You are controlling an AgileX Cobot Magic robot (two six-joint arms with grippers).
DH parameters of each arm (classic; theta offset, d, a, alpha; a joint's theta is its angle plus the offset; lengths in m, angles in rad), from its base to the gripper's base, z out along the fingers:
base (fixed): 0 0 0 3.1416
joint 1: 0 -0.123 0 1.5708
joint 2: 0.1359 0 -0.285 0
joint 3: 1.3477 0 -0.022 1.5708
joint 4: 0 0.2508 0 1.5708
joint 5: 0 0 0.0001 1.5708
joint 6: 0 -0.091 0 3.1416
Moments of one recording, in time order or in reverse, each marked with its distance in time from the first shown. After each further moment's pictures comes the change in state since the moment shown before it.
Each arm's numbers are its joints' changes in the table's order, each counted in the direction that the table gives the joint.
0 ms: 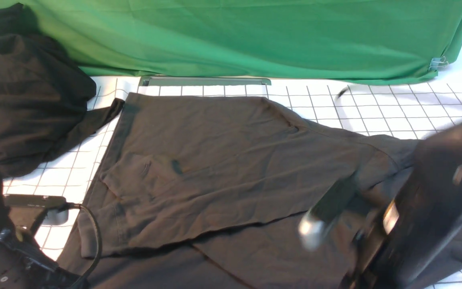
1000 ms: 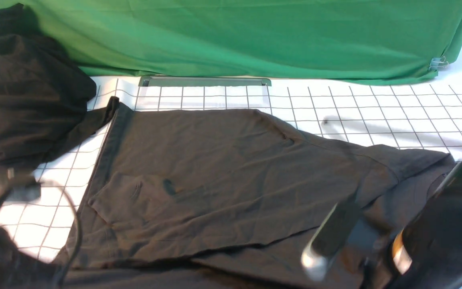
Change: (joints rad) right arm -0.081 -0.120 0.009 -0.163 -0.055 -0.171; left arm 0.000 -0.188 -0.167 -0.029 -0.204 0.005
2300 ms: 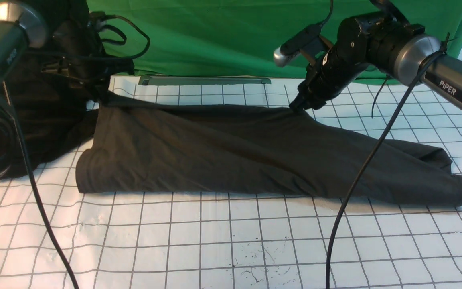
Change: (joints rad) right arm 0.410 0.921 -1.164 -0.034 0.233 0.210; left arm -0.170 1.302 -1.502 0.134 -0.019 0.042
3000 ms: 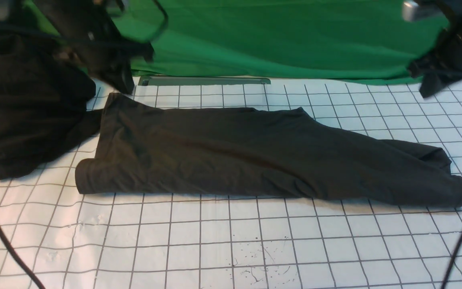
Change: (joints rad) right arm 0.373 -0.278 0.163 0.207 -0.453 -0.006; left arm 0.098 -0.344 0.431 -0.266 0.007 -0.266
